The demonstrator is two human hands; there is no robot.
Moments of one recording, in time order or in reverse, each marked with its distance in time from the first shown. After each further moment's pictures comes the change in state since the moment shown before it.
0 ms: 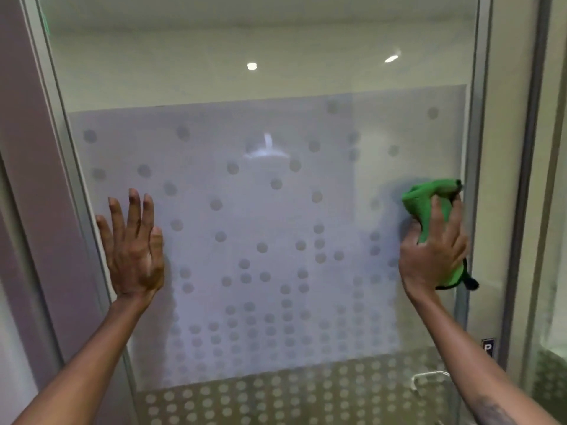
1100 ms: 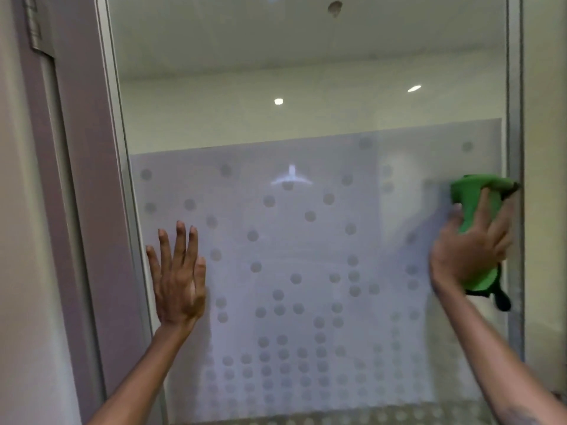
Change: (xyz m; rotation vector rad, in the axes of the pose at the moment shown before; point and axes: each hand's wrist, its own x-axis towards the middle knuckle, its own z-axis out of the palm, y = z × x) left_hand 0.001 0.002 0.000 0.044 -0.055 -0.040; right_hand 0.053 -0.070 0.006 0.124 0.042 0.306
